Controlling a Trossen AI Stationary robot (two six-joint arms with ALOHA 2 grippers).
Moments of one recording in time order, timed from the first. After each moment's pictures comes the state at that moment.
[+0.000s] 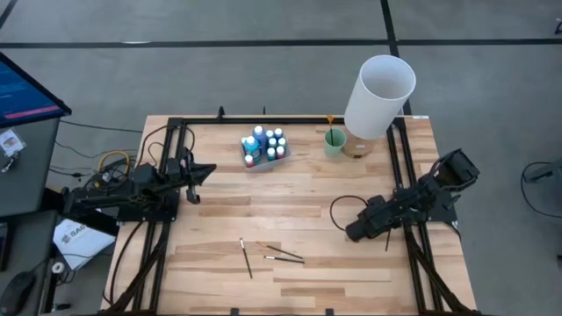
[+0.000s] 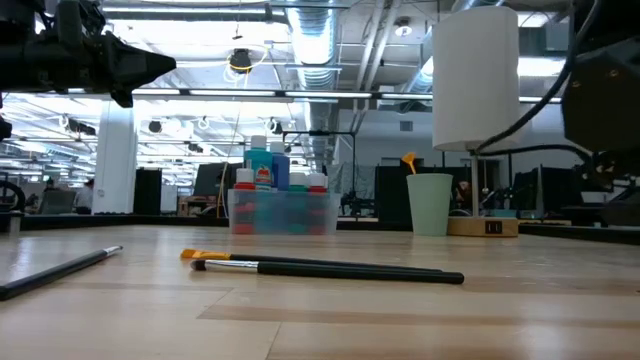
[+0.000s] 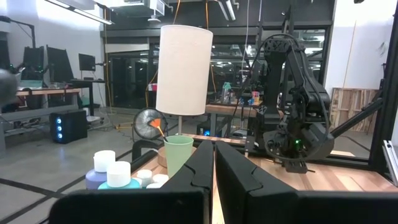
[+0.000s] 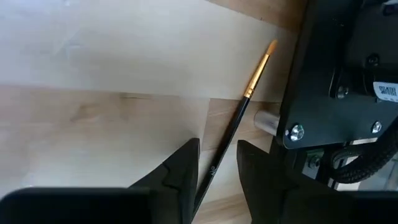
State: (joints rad) left arm 0.13 0.00 0.01 0.20 -0.17 -0.01; right arm 0.49 1.65 0.68 -1.10 -0.13 1.83
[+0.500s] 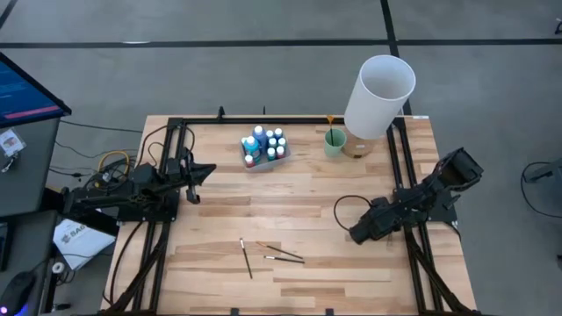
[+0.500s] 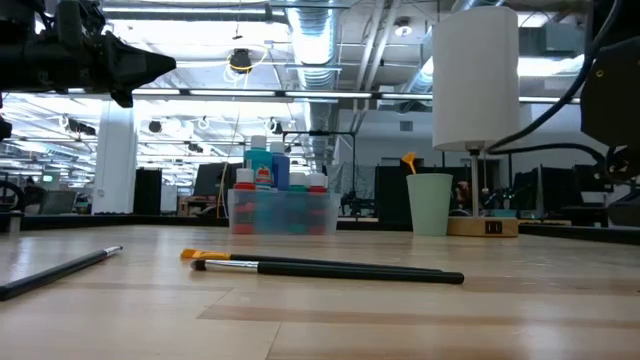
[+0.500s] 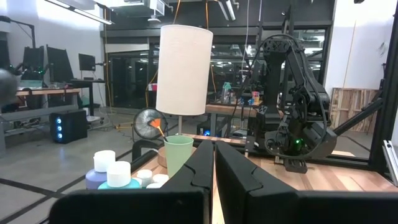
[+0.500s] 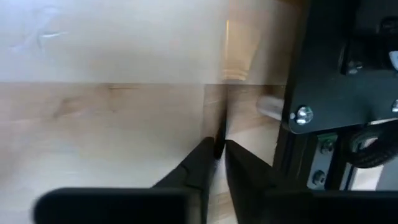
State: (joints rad) left arm 0.13 0.00 0.01 0.20 -0.17 -0.01; right arm 0.54 1.62 0.64 -1.03 -0.18 1.96
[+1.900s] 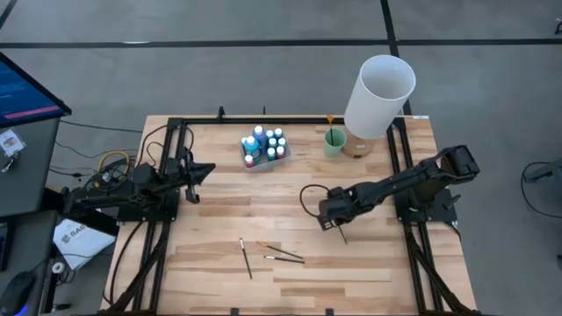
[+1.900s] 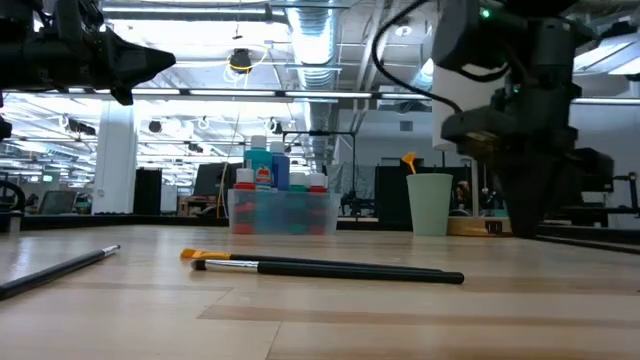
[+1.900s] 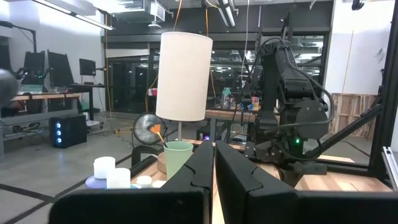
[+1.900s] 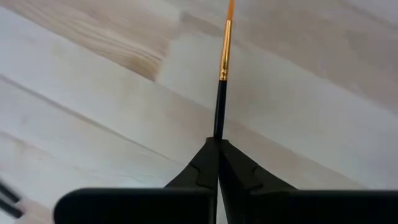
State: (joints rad) left arm 0.13 0.00 0.01 0.23 -0.17 -0.01; right arm 0.22 1.59 0.85 -0.65 0.03 1.35
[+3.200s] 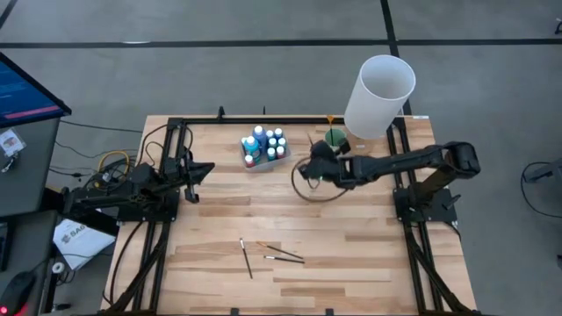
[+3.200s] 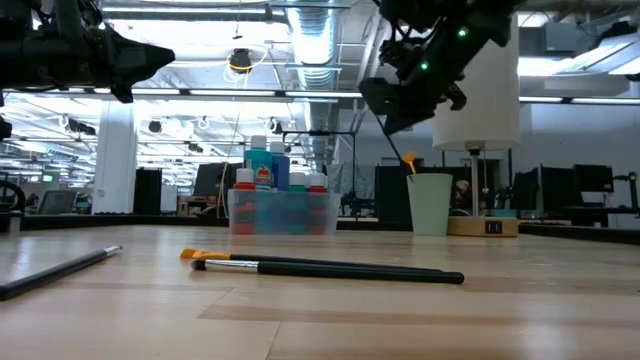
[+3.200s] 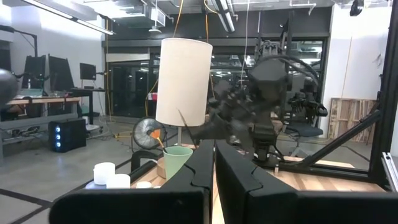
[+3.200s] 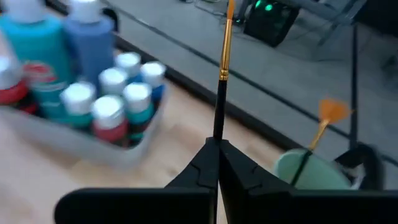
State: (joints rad) left arm 0.13 0.00 0.01 0.25 -0.17 -0.01; right arm -0.02 1.56 0.99 -0.27 0.93 0.49
